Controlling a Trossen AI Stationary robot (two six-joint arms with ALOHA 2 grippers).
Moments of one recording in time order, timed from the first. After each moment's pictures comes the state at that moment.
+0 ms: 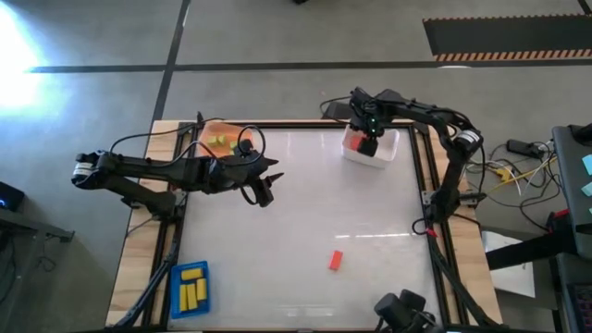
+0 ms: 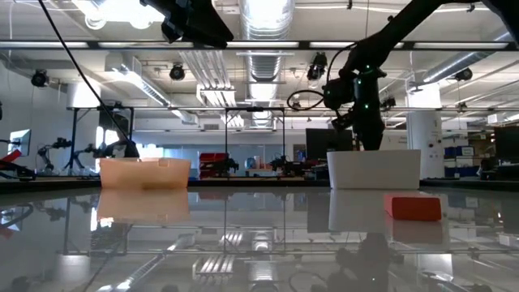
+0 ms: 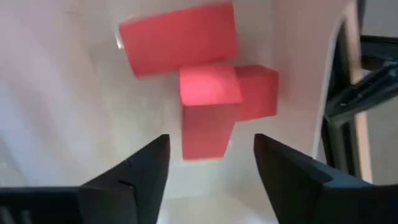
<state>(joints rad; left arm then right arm) -0.03 1.21 1.02 -0.27 -0.46 -0.12 -0.84 1.84 1.35 -1.03 0.08 -0.44</state>
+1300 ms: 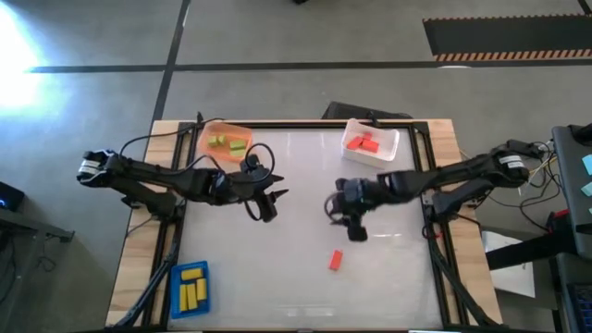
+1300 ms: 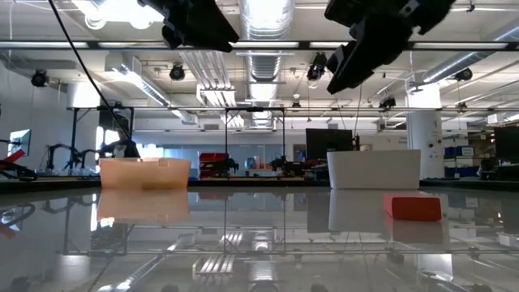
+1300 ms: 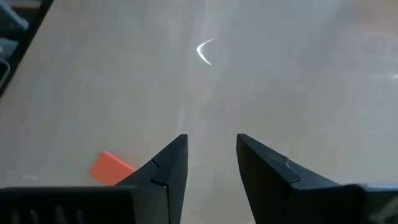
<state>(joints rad) -0.13 1.27 1.01 -0.24 -0.46 -0.23 0.07 1.38 0.96 -0.39 -0.15 -0.02</state>
